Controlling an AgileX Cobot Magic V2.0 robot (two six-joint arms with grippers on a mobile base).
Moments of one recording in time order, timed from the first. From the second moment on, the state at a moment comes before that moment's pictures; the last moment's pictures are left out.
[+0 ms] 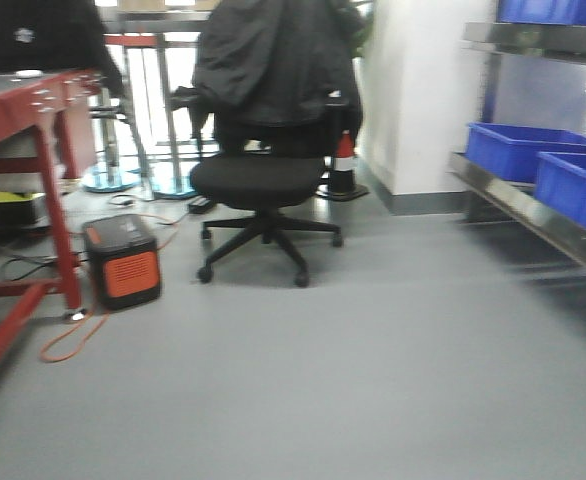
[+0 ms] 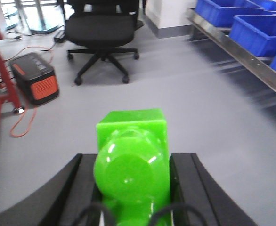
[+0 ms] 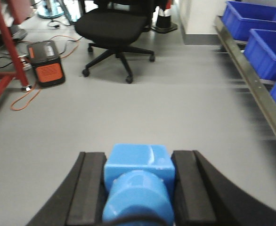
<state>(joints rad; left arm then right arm) -0.16 0.65 -0.96 -0.01 0.78 0.00 0.25 0.58 -0.96 -0.06 0.85 0.09</state>
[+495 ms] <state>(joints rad) -0.16 0.65 -0.96 -0.01 0.78 0.00 0.25 0.58 -0.96 -0.06 0.85 0.09</state>
